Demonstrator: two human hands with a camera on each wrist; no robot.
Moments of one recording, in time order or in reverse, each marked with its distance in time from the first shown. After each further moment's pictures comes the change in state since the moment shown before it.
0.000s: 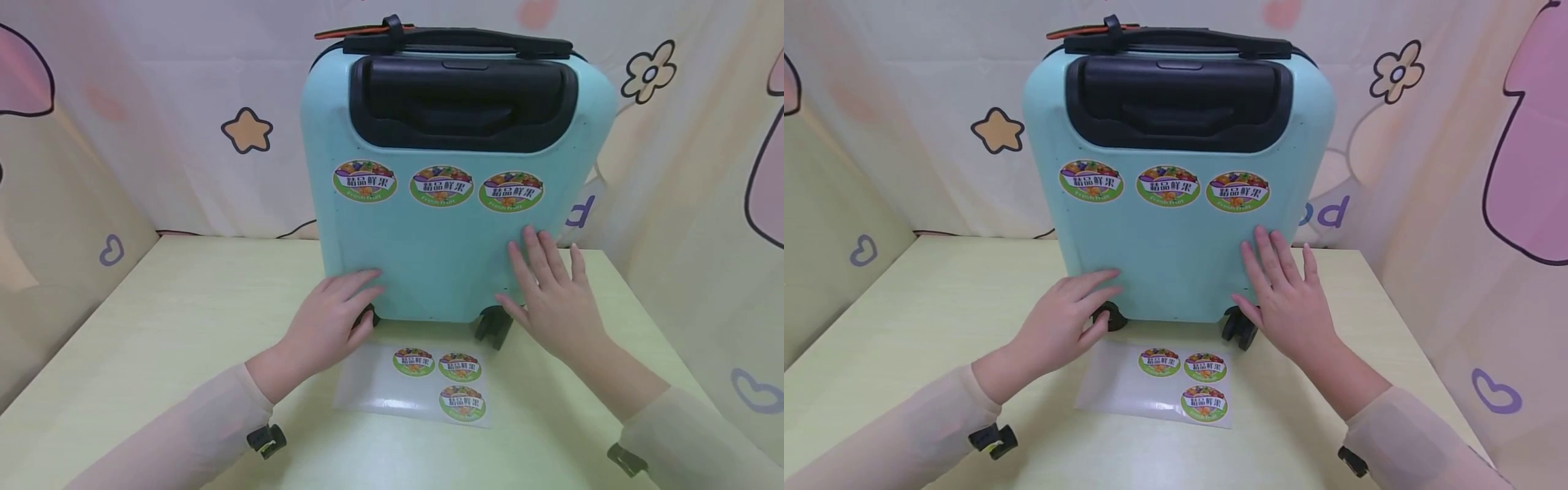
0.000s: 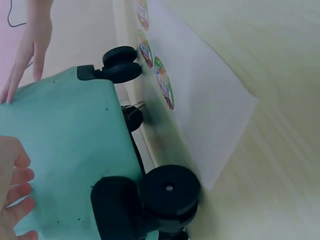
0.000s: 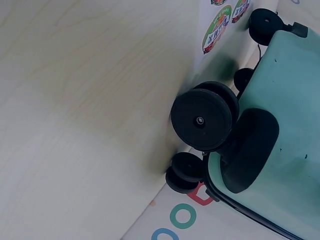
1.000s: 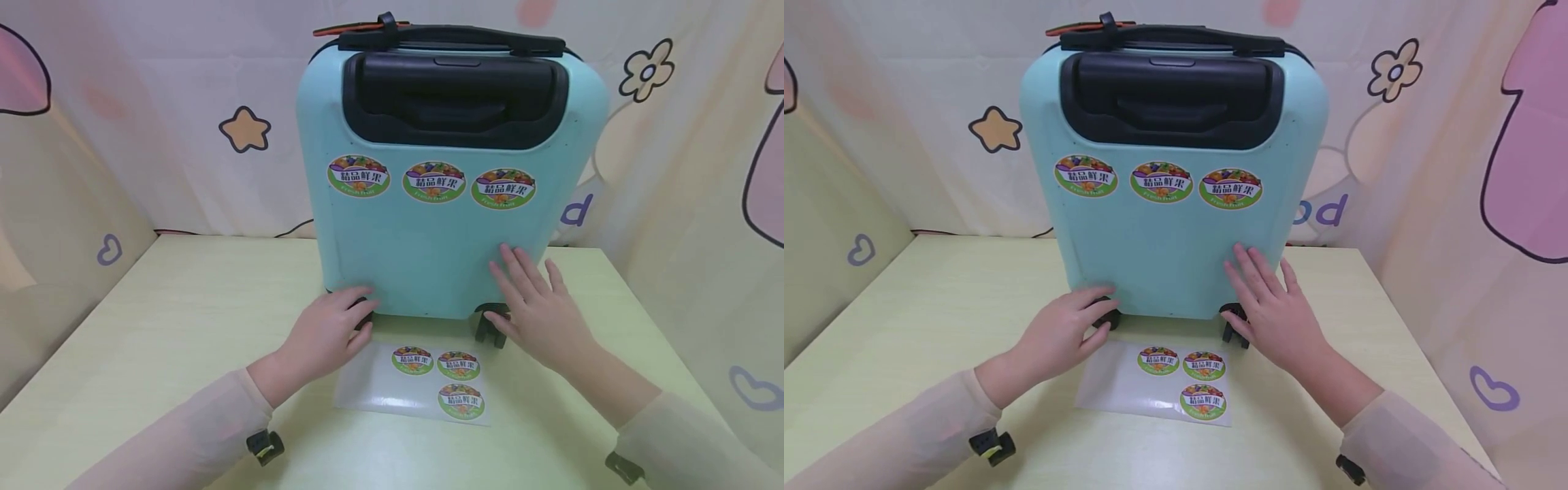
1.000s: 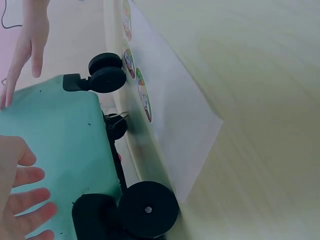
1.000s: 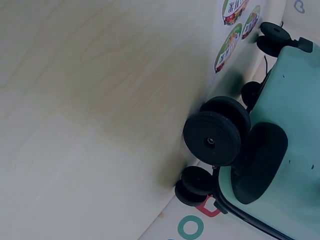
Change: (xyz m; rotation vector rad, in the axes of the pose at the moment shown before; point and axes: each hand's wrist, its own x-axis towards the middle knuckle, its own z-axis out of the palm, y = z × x) left_hand -0.012 0.011 0.010 -0.004 -0.084 -0.043; right_hand -0.014 -0.006 0.001 0.092 -0.132 -0.057
